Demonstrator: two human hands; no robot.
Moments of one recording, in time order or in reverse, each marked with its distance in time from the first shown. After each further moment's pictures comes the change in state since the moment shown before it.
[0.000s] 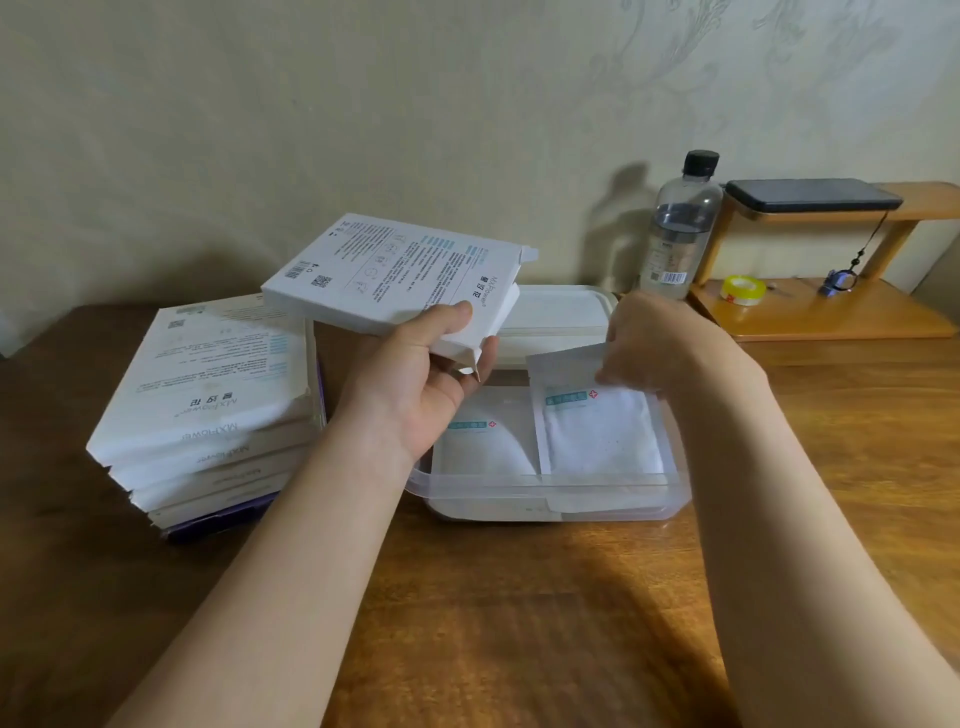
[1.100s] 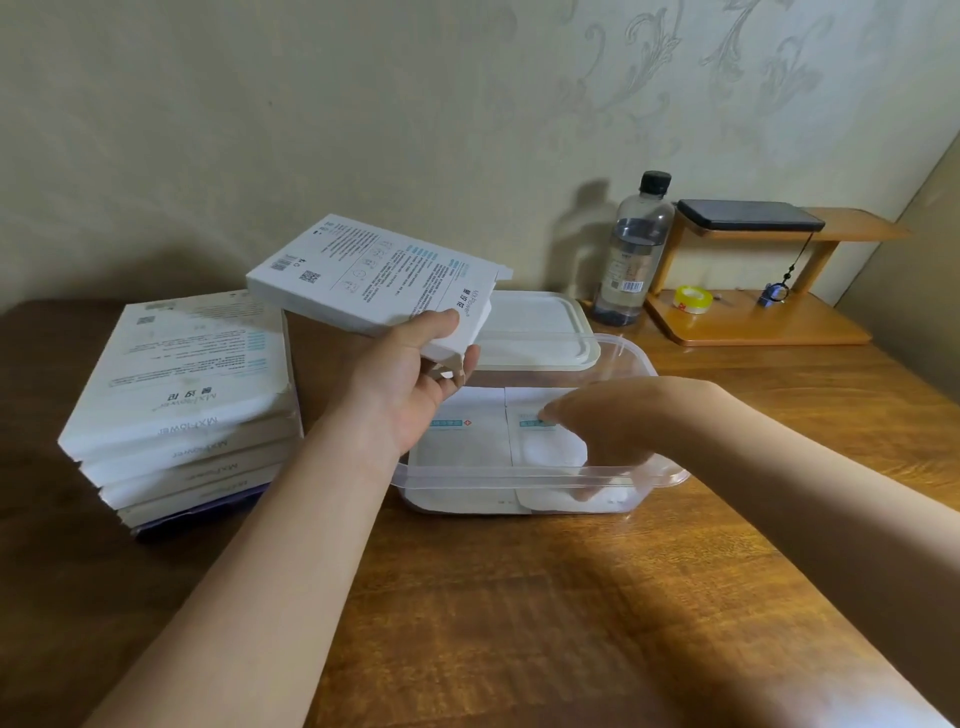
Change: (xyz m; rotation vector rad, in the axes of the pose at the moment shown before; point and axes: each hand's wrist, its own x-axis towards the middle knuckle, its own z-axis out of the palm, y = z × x) left_hand -0.011 0.000 0.009 0.077 0.028 -0.013; right_hand -0.015 0.018 0.026 -0.662 -0.497 -0.434
